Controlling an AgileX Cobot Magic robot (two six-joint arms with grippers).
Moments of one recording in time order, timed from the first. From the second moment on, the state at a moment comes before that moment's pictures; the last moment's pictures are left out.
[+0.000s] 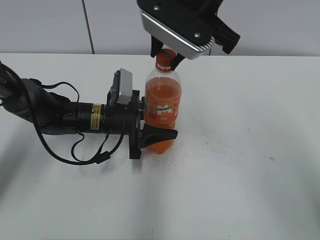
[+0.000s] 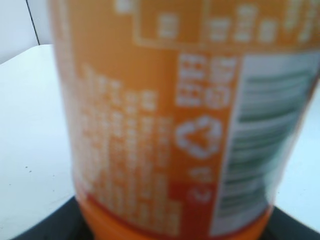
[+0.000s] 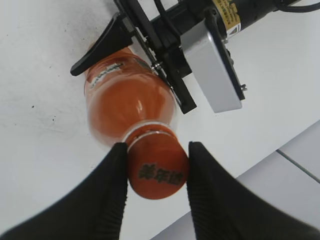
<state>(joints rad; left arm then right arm) -0.32 2.33 -1.17 1.30 -1.21 -0.44 0.66 1.88 -1.82 0.13 1.21 -2.12</state>
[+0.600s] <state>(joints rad) -0.32 2.33 -1.17 1.29 -1.20 -0.45 0.66 1.88 -1.82 0.08 1.21 -2.32</state>
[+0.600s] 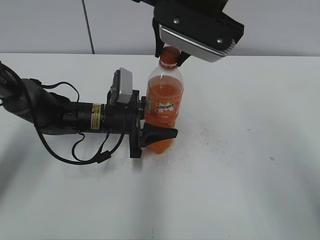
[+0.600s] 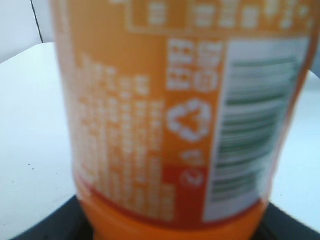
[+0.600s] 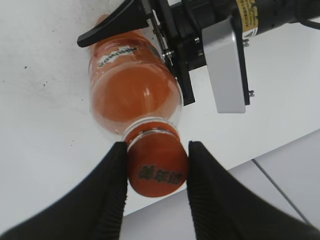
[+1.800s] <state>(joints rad) -0.32 2.33 -1.17 1.27 -1.20 -0.48 0.66 1.86 -1.87 0.04 1.21 -2.58</state>
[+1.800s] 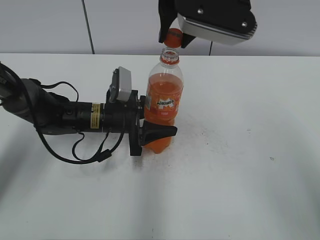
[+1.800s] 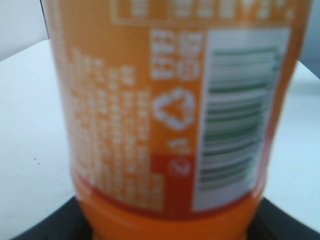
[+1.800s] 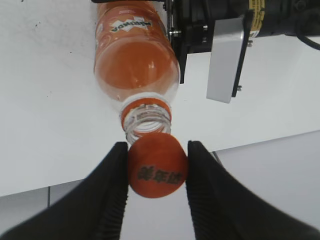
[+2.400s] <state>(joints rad) -0.32 2.33 -1.17 1.27 -1.20 -0.48 0.66 1.79 -1.87 0.02 1.21 -1.38</state>
